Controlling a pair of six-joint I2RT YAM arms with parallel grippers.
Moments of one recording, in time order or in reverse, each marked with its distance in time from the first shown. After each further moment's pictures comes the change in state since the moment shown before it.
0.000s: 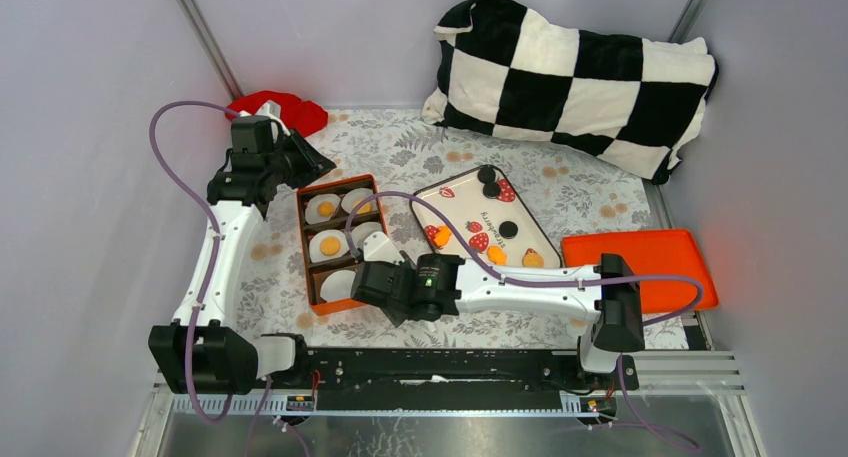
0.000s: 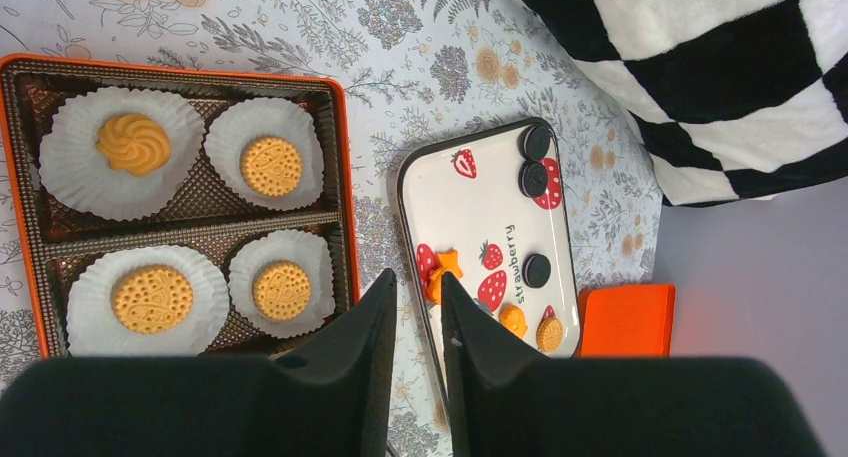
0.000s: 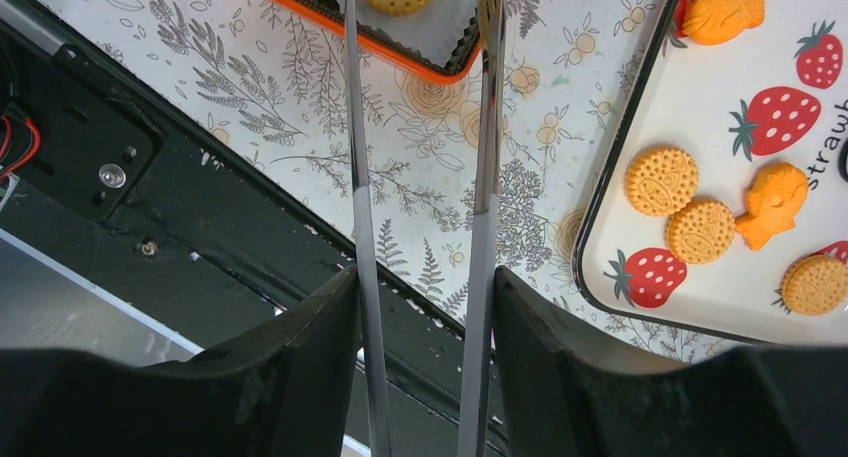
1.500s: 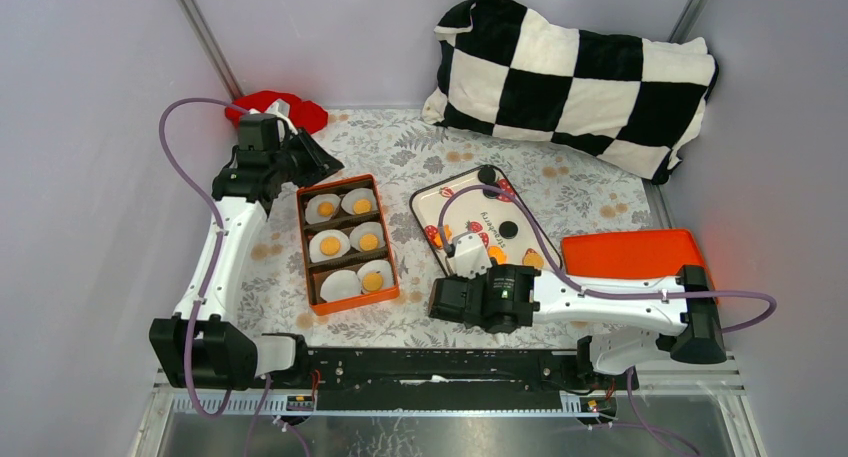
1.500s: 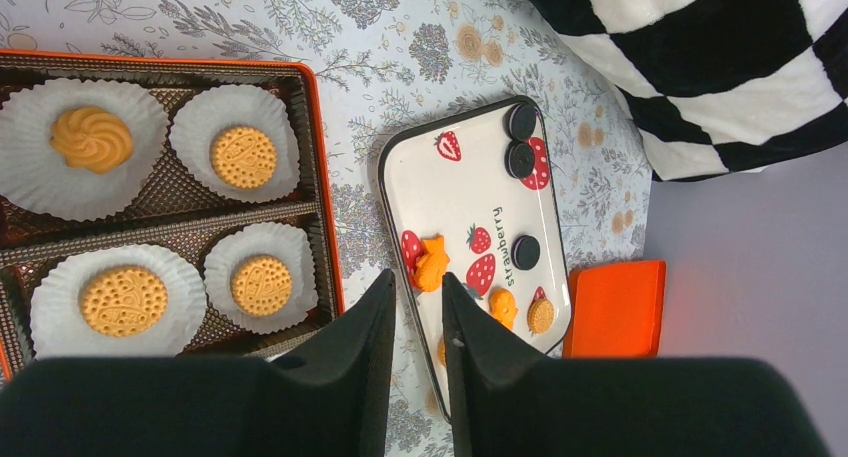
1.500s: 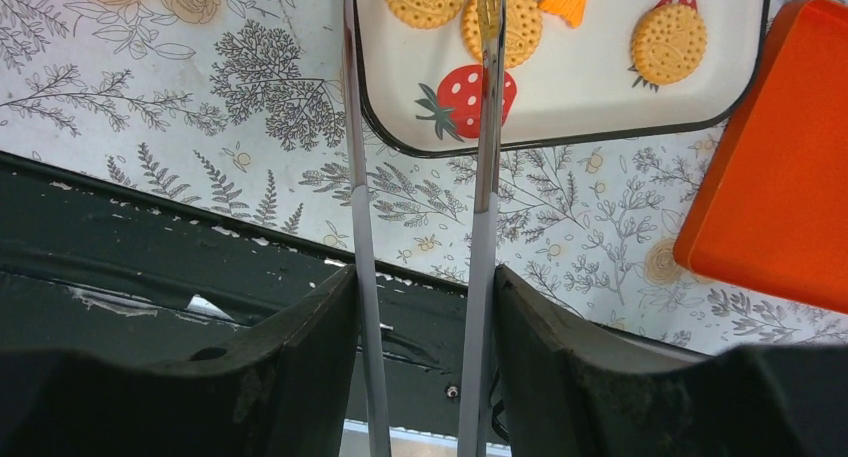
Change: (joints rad) left arm -0.024 0.023 0.011 0.003 0.034 -0.002; right arm -0.003 -0.379 -0.373 -0.248 0.164 0.369
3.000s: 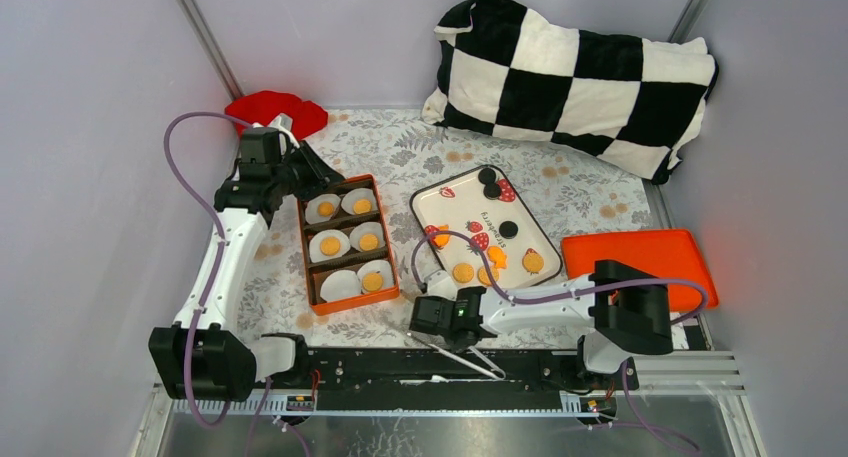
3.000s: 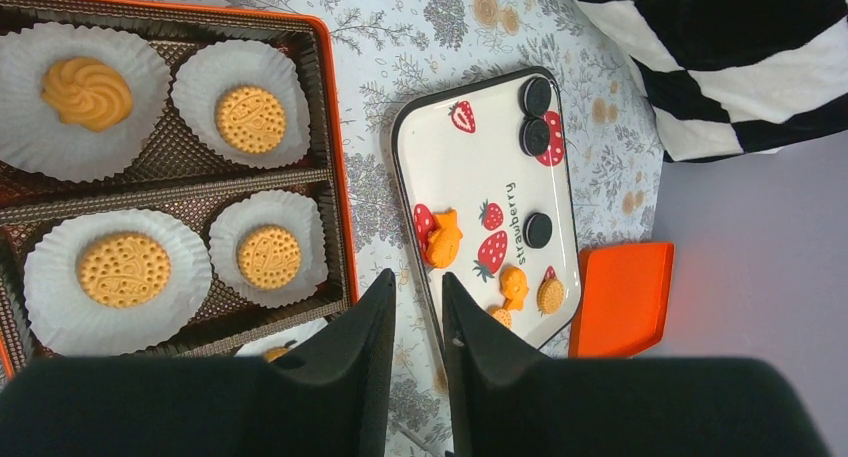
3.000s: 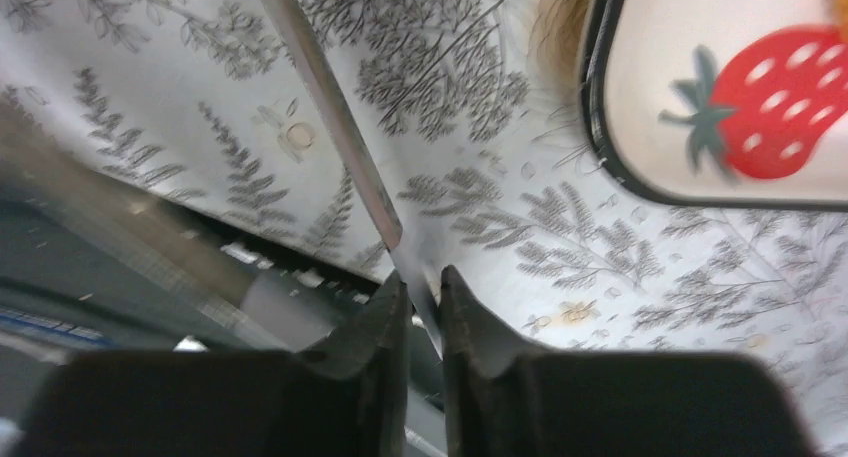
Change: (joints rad) left arm 0.000 -0.052 -0.100 0.014 0.019 0.000; right arm -0.023 0.239 -0.275 0.492 -0.294 -0.131
